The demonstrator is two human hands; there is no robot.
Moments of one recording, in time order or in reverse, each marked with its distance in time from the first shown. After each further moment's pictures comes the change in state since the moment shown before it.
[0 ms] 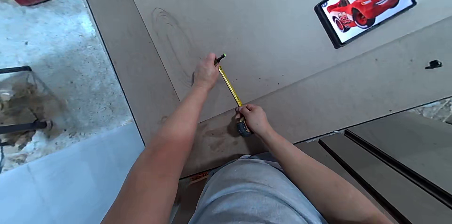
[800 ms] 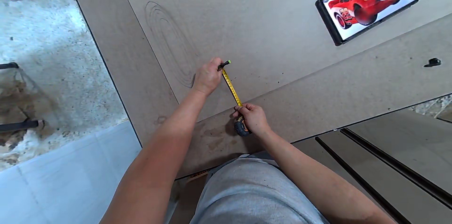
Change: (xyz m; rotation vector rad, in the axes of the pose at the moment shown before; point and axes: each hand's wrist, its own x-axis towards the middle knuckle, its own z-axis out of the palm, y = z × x) left_hand -0.018 -0.002 0.008 -0.040 -0.011 0.226; right_hand -0.002 0.002 0.005 0.144 0.042 0.025
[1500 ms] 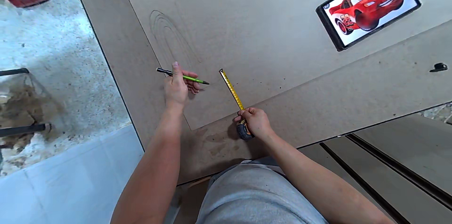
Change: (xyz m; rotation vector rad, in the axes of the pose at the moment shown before) left_hand -0.045 -0.029 -0.063 -0.938 0.272 -0.487; right_hand 0.005 -0.011 -0.007 -0.154 -0.013 0.034
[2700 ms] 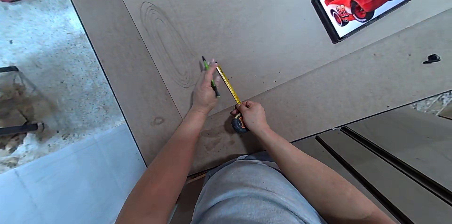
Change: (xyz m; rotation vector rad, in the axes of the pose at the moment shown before) left_hand -0.029 -0.060 0.068 0.606 -0.152 0.529; right_hand -0.004 0.001 0.001 -0.018 0.103 -0.040
